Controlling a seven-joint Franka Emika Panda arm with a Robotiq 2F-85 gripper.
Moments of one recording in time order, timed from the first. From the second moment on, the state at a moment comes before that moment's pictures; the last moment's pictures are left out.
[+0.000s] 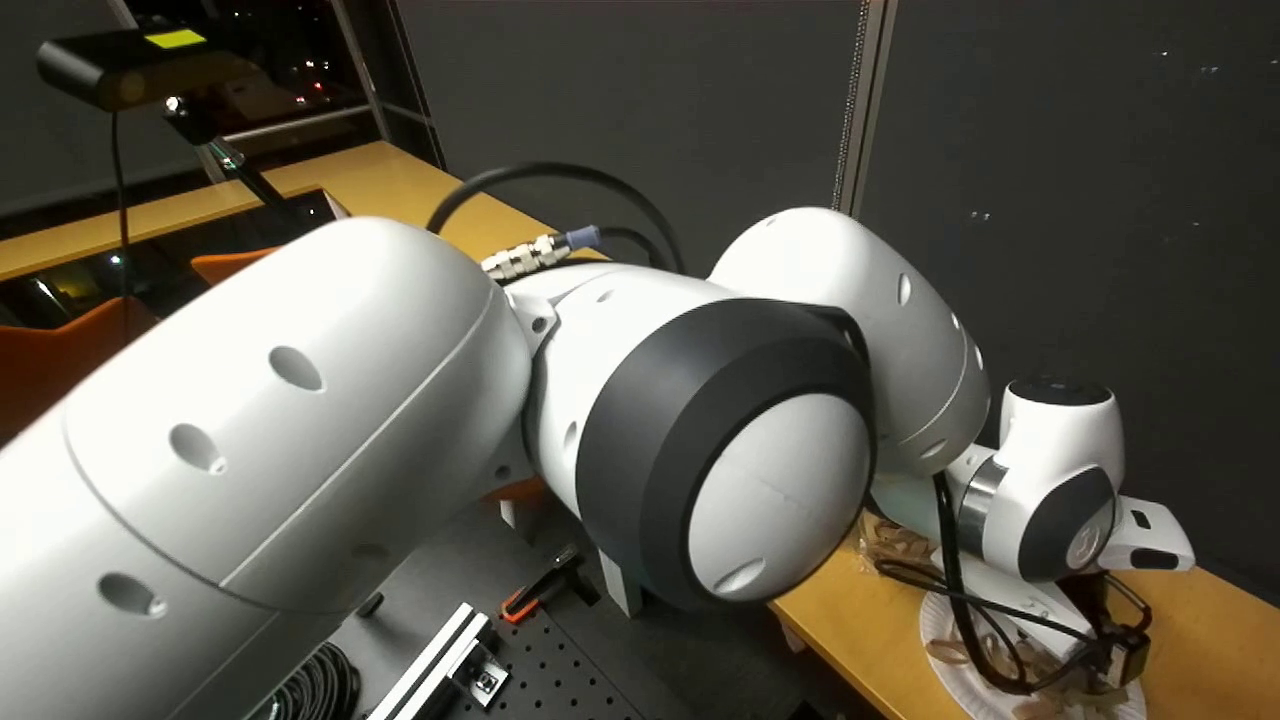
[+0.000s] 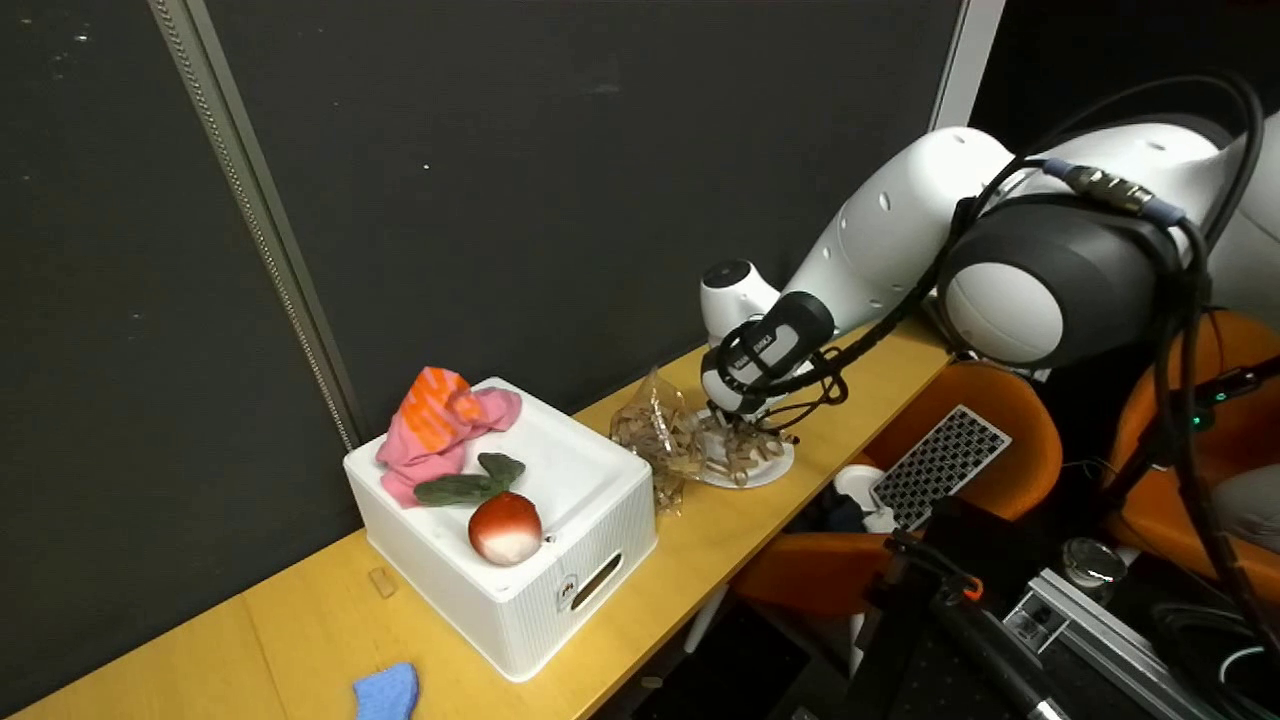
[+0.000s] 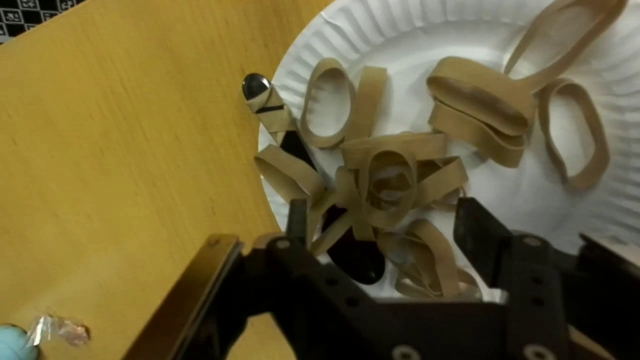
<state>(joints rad) -0.09 1.17 -0.32 -1.33 -0.11 2.55 0.22</state>
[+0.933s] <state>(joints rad) -0.07 1.15 -0.32 -1.34 -0.13 2.55 0.25</state>
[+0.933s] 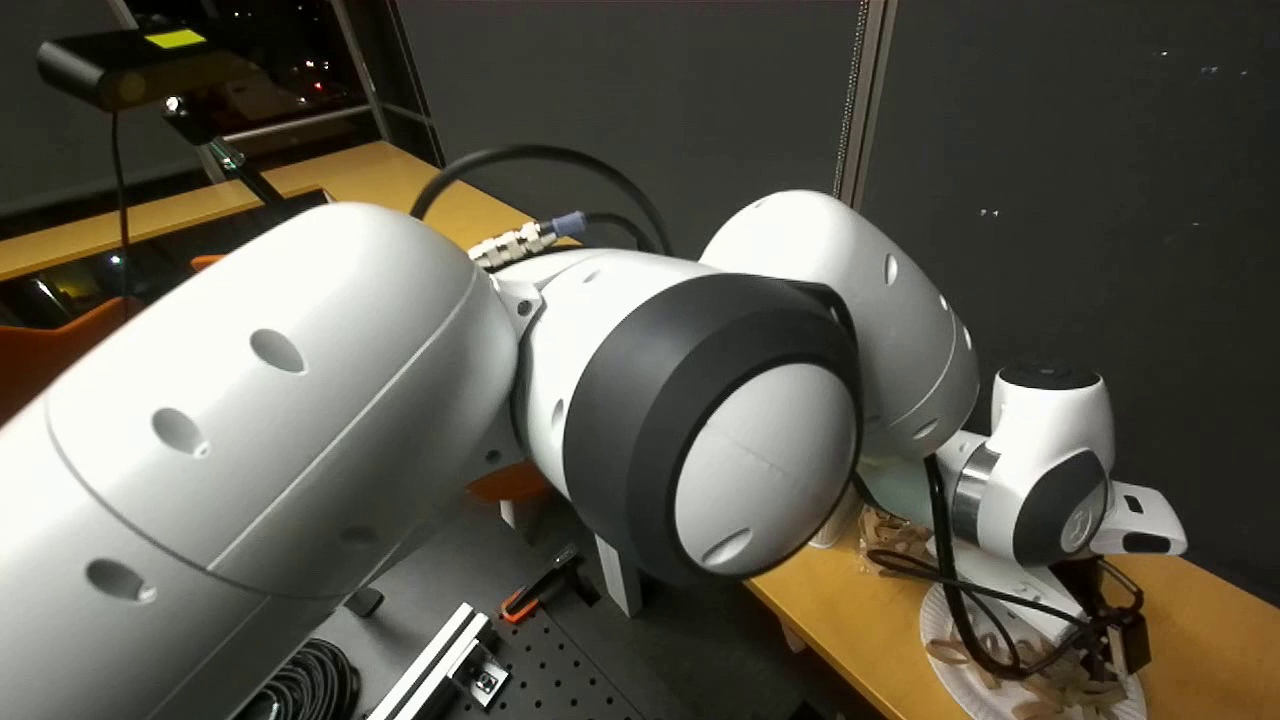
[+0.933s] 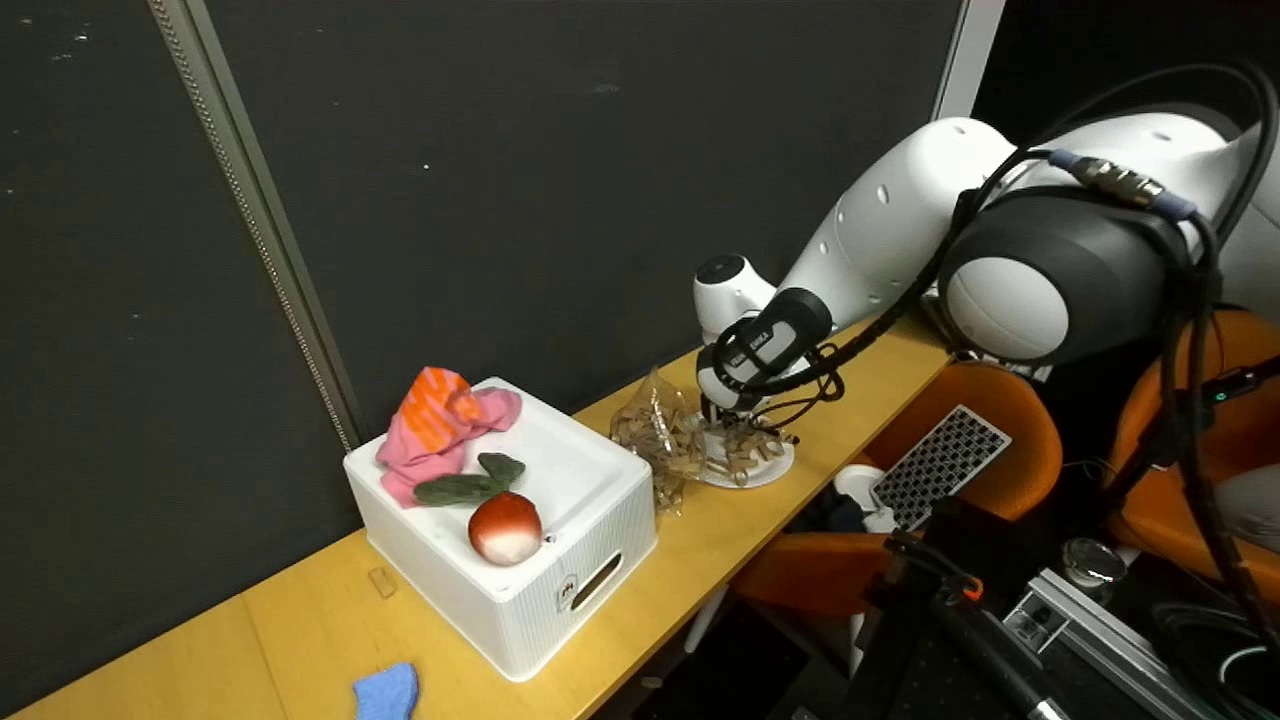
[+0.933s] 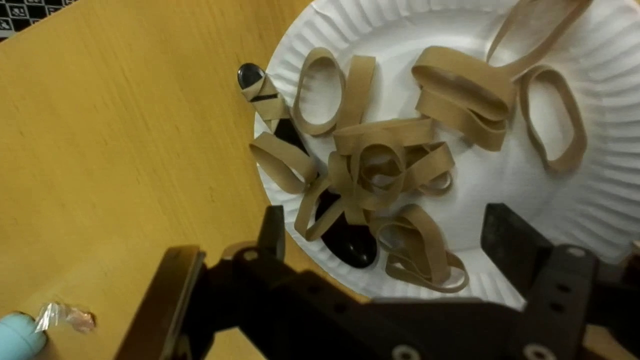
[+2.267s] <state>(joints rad) -0.01 1.11 -0.26 -1.53 -0.17 2.57 0.11</state>
